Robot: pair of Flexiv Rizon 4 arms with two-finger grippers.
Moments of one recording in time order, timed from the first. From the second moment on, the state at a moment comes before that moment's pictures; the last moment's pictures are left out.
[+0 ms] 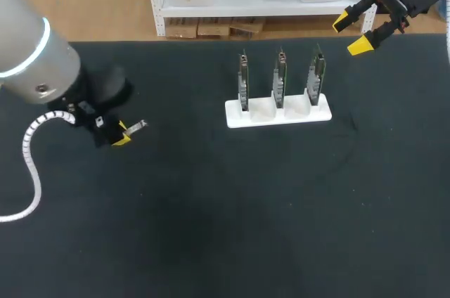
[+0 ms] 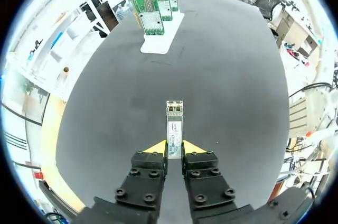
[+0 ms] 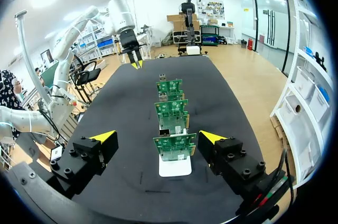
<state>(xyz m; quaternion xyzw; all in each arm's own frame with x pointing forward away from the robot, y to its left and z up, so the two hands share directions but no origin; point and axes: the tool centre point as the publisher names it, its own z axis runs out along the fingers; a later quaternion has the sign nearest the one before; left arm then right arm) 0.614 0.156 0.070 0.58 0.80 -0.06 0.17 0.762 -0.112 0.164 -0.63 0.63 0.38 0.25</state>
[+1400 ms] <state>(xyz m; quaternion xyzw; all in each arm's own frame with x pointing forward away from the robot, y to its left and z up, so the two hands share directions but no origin) 0.664 0.051 0.208 0.64 0.68 -0.08 0.36 0.762 -0.112 0.164 -0.63 0.63 0.38 0.25</state>
